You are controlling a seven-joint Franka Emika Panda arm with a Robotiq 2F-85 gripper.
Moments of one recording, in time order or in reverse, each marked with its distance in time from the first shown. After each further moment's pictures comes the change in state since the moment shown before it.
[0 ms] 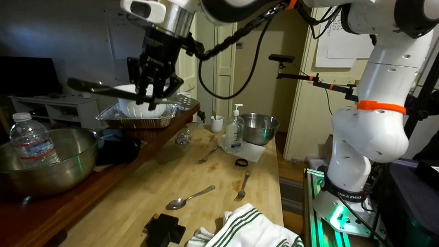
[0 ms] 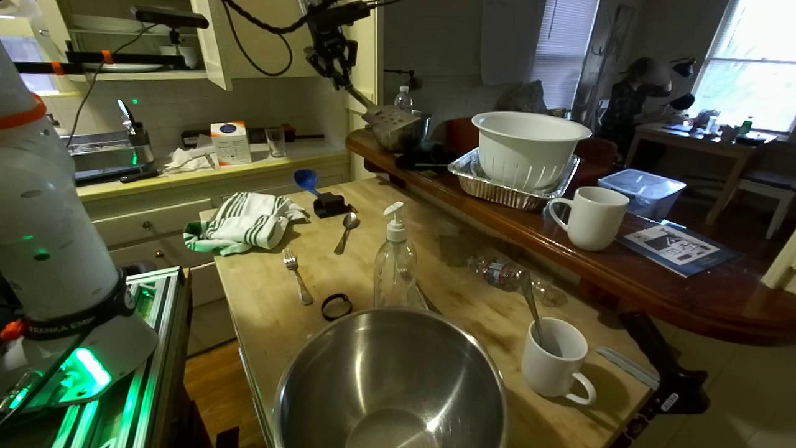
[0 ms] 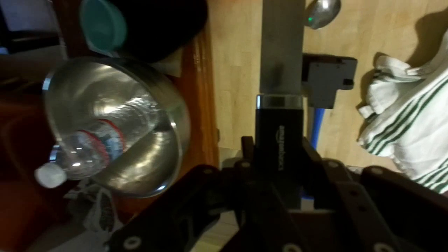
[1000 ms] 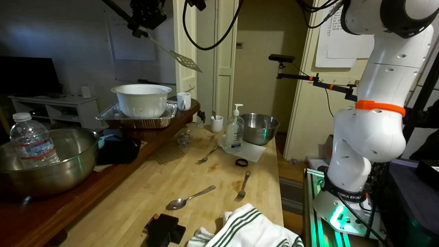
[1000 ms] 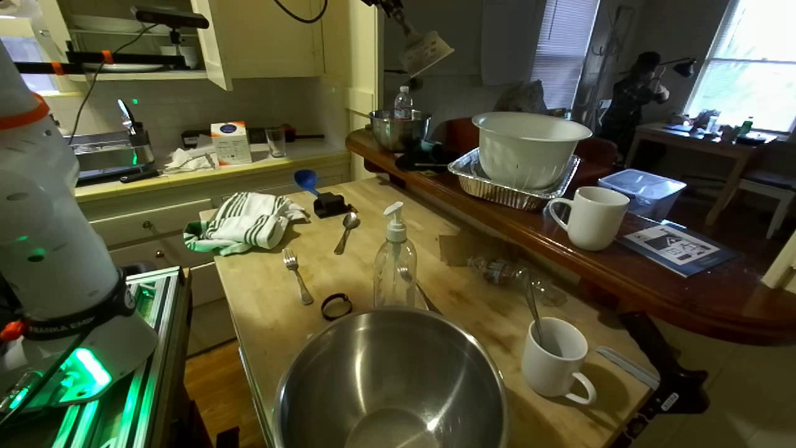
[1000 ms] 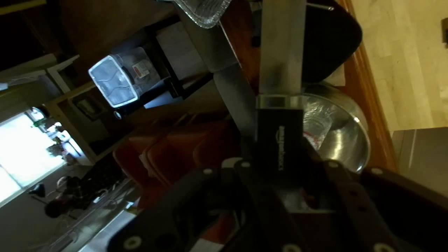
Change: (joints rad) arm -0.082 0.004 -0.088 0.258 -0.111 0.073 0.303
